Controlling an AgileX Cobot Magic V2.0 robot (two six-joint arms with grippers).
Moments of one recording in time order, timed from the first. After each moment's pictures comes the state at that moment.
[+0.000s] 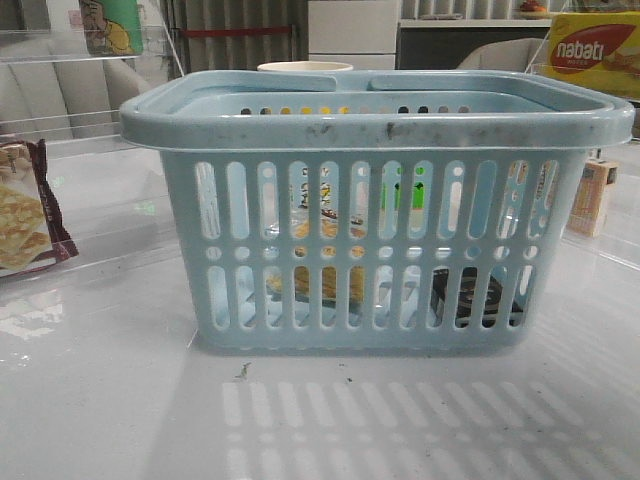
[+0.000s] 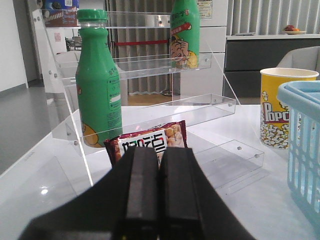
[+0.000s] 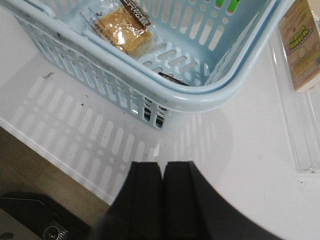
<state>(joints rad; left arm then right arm) -0.03 -0.01 0.01 0.00 0.01 0.03 0.47 0.77 -0.83 -0.04 0.84 -0.06</state>
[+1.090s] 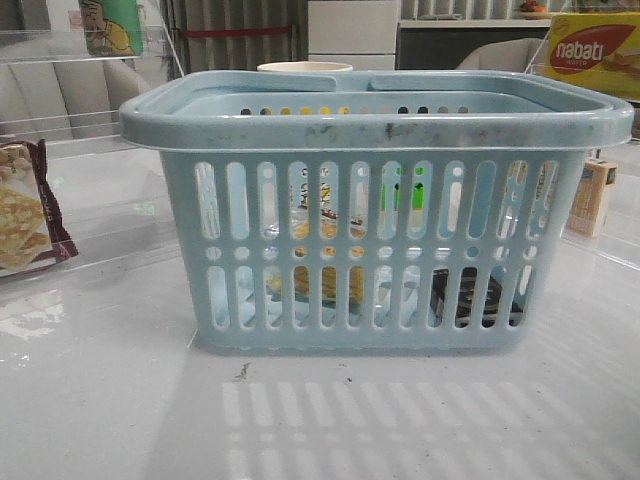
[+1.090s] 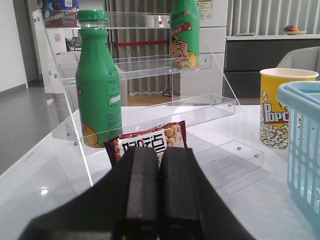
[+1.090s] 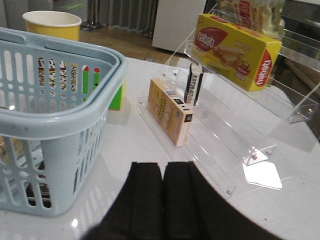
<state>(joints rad) -0.03 -0.01 0.01 0.00 0.01 0.03 0.04 0.14 -0.19 -0.04 0.22 -0.06</state>
